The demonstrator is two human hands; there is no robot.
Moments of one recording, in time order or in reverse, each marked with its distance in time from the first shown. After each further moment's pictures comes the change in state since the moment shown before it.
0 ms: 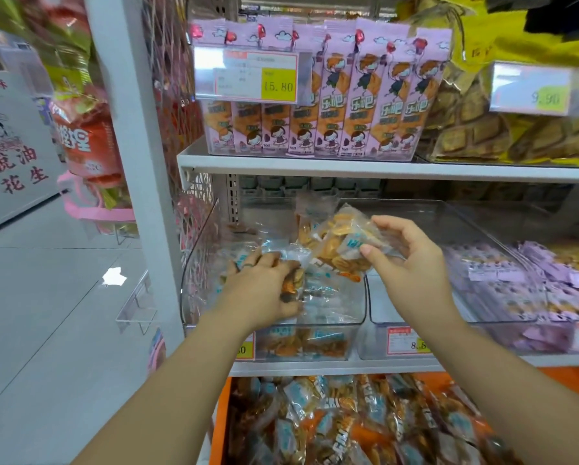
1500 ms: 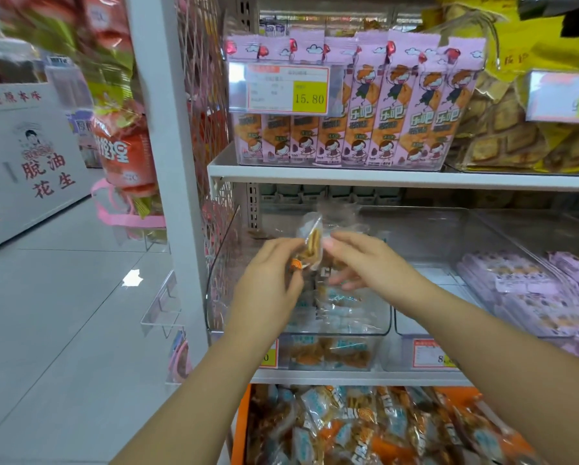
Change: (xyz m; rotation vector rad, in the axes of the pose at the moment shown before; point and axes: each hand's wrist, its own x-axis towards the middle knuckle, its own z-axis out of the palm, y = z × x) left_hand -0.026 -0.001 -0.010 -0.570 0.608 0.081; right_hand 0.029 -0.013 0.046 -0.007 -0.571 0.314
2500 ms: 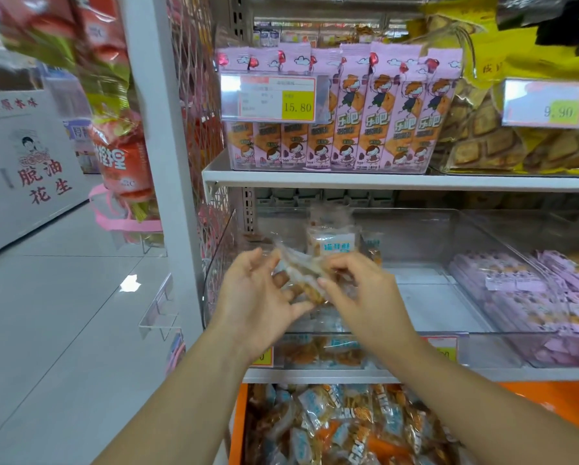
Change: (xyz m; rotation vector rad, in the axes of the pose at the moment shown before) left_hand -0.002 0.032 -0.022 -1.587 -0.209 -0.835; right_hand -0.033 0.026 0.025 -0.363 0.414 -0.484
